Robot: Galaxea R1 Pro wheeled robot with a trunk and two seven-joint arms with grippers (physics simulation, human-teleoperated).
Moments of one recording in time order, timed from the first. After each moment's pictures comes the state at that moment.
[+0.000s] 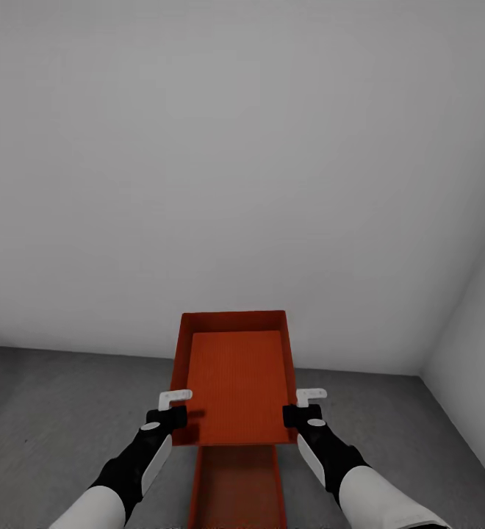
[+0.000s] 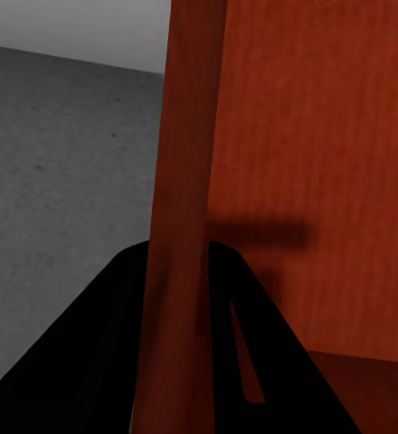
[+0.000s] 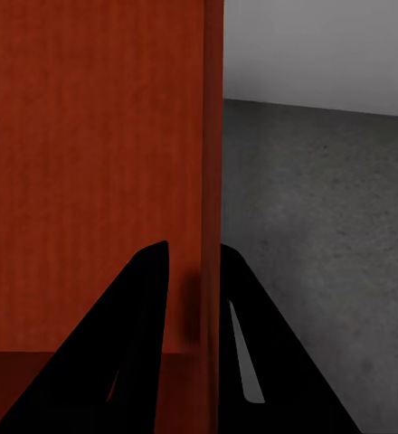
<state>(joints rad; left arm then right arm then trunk) -0.56 -0.07 -0.12 -0.57 0.17 0.16 0.22 -0.67 0.13 0.10 -0.36 -0.02 0.07 -0.18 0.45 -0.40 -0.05</state>
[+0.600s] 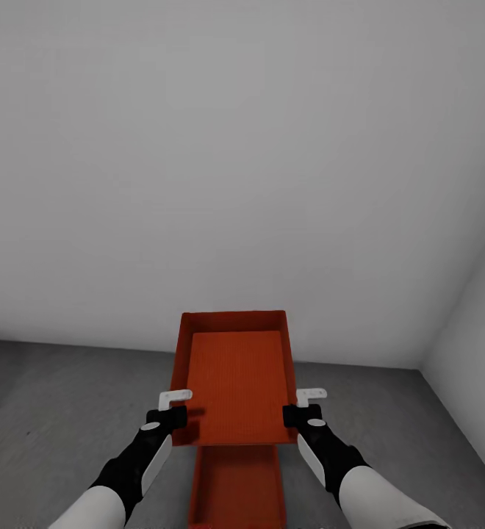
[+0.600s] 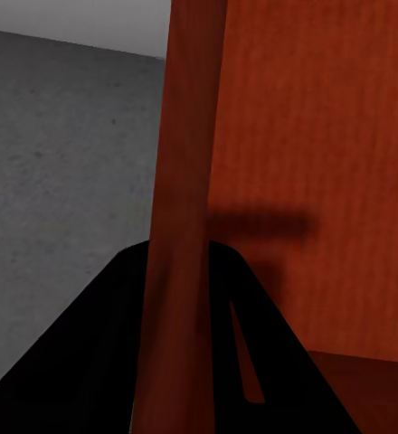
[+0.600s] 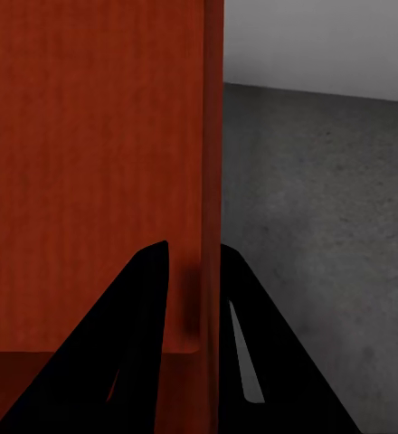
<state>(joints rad) -0.56 -0.07 -0.12 -0.58 0.17 0.16 0.22 -0.67 0.13 0.10 -0.36 -0.02 0.07 -0.18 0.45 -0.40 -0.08</state>
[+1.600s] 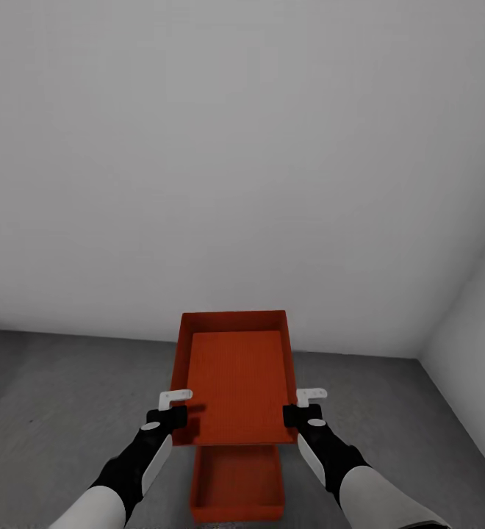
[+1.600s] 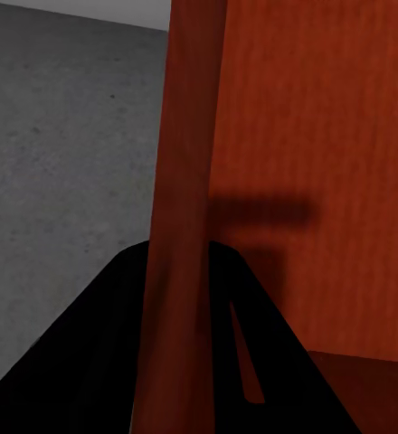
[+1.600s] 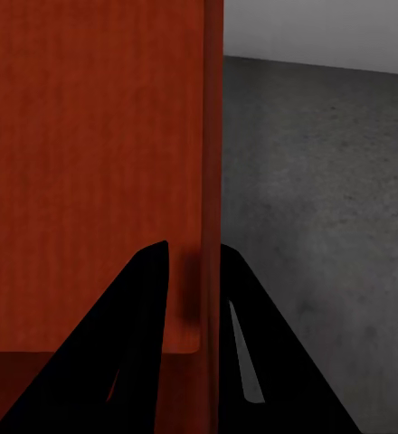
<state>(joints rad) -0.56 -0.07 -0.12 -0.58 0.17 0.16 0.22 -0.67 0.13 0.10 -0.36 -0.03 0.07 -0.18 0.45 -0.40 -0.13</state>
